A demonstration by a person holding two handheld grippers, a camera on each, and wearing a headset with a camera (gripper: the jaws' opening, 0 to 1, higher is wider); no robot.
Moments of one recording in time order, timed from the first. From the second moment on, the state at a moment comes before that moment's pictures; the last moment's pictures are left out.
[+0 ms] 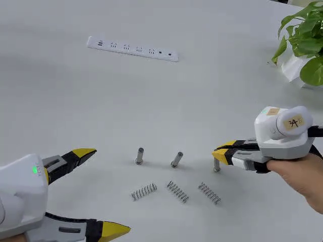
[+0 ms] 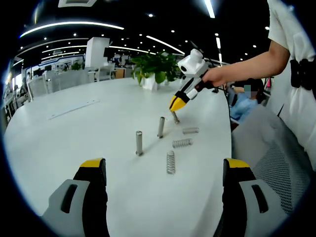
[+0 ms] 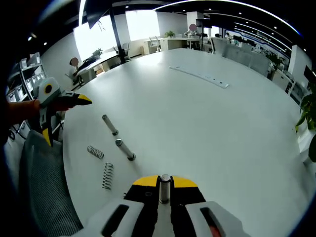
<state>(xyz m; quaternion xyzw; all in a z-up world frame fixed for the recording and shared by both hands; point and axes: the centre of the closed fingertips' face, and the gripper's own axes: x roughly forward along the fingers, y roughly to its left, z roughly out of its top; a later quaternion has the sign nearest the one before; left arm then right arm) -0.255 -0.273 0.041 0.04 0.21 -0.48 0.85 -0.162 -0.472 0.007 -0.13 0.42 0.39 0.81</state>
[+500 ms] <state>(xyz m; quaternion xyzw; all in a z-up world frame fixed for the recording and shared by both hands) -0.255 -0.275 0.042 0.04 0.21 -0.48 0.85 -0.171 -0.476 0.010 -0.13 0.41 0.38 0.82</state>
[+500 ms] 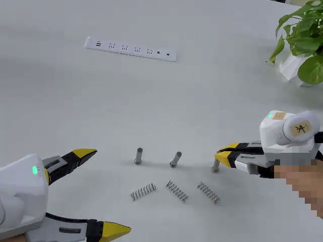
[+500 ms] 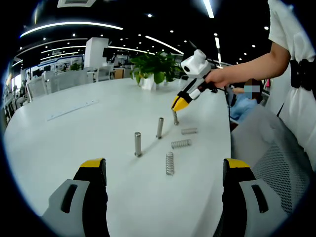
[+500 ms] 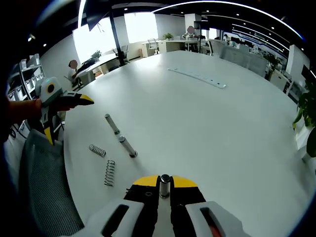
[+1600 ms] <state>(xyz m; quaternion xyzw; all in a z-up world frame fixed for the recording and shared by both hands) -0.255 -0.276 0.039 0.04 0.22 -0.48 0.85 -0.181 -0.476 0.011 -0.14 0.40 0.39 0.82</state>
